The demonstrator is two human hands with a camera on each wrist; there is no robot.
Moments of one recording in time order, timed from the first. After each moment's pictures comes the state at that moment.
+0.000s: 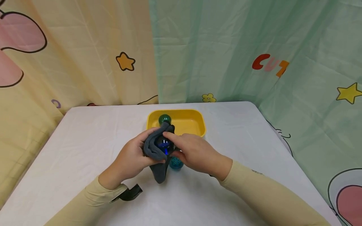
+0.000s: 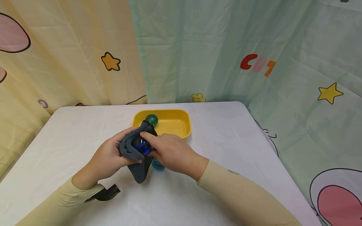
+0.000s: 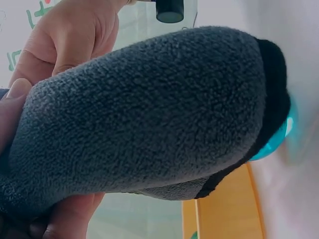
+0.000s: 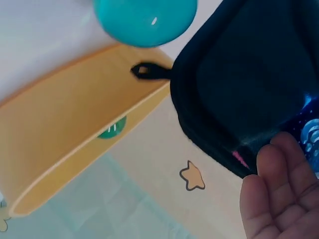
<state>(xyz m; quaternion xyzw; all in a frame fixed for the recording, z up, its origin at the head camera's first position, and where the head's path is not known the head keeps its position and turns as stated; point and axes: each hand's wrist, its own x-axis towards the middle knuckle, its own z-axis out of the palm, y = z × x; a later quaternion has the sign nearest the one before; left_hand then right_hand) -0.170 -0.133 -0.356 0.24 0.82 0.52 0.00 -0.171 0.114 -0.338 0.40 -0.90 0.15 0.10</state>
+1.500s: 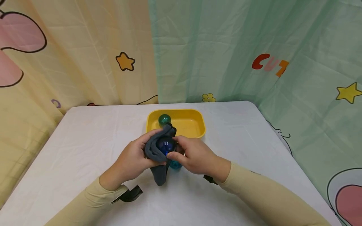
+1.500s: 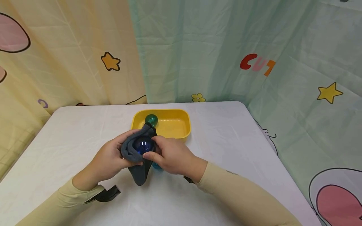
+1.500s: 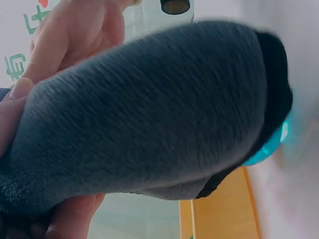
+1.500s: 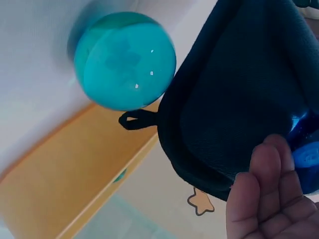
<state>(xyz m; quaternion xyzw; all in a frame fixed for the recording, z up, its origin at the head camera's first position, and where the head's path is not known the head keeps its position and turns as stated) -0.168 -0.129 -0.357 0.26 0.82 0.50 -0.01 -0.166 0.110 -0.343 0.30 -0.90 0.32 -0.04</state>
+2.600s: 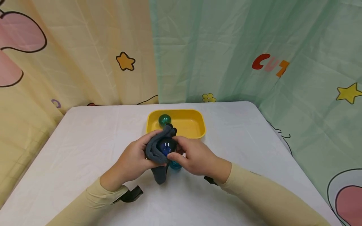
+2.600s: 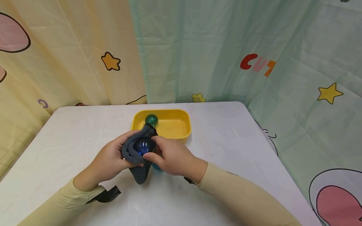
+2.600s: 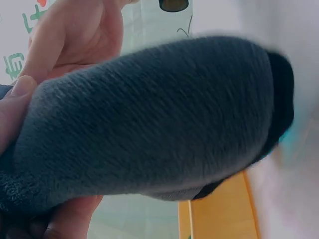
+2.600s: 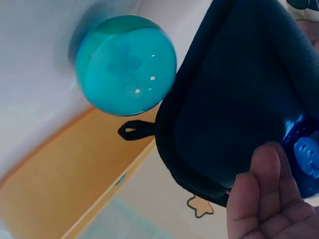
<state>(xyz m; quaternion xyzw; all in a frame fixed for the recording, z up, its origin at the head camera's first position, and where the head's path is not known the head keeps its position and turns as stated) -0.168 -0.130 -0.359 0.27 0.83 0.49 -0.01 -0.166 0.111 -0.345 0.31 -0.89 0.32 -0.04</state>
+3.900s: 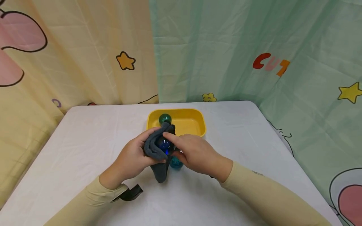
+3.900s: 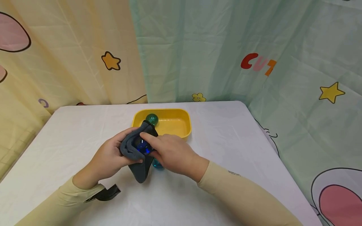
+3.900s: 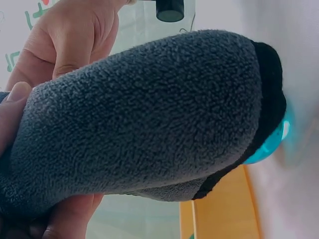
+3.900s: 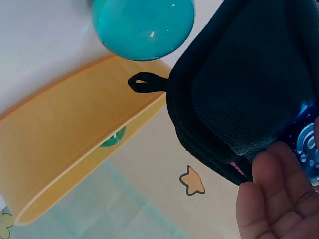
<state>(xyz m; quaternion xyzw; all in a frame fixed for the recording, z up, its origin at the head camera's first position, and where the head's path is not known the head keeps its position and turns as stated) -0.169 -0.132 -0.356 0.24 0.82 0.51 0.00 -0.169 0.115 -0.344 0.42 -0.88 0.14 0.14</state>
